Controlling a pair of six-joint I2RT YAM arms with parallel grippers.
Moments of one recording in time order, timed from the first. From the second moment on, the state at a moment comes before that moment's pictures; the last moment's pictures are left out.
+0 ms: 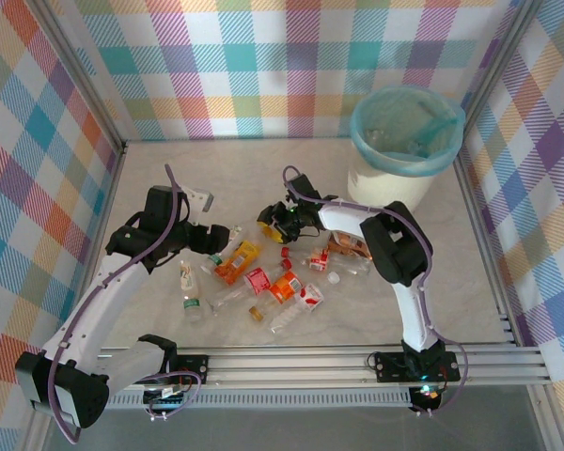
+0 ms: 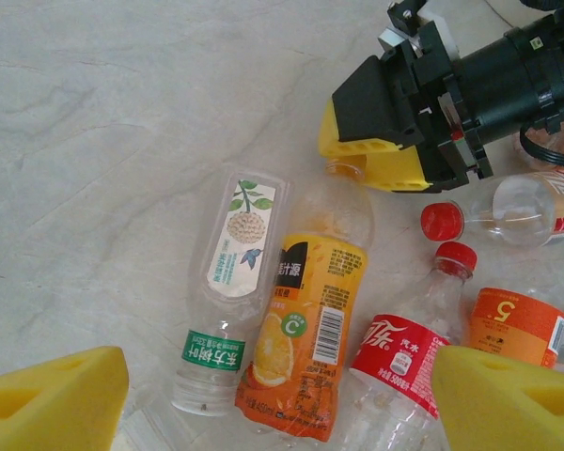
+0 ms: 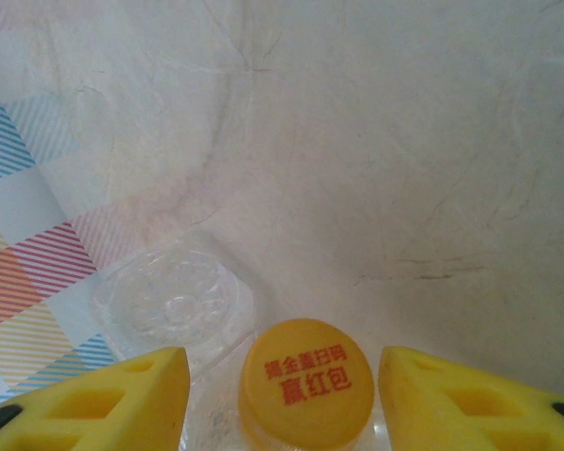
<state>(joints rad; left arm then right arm) -0.29 1.06 1.02 -0.79 0.16 -0.01 0.63 2.14 1.43 -0.18 -0.53 1.21</state>
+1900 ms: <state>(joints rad) -0.30 1.08 1.38 -0.74 0.25 -0.11 0.52 1.68 1.63 -0.46 -0.34 0.86</state>
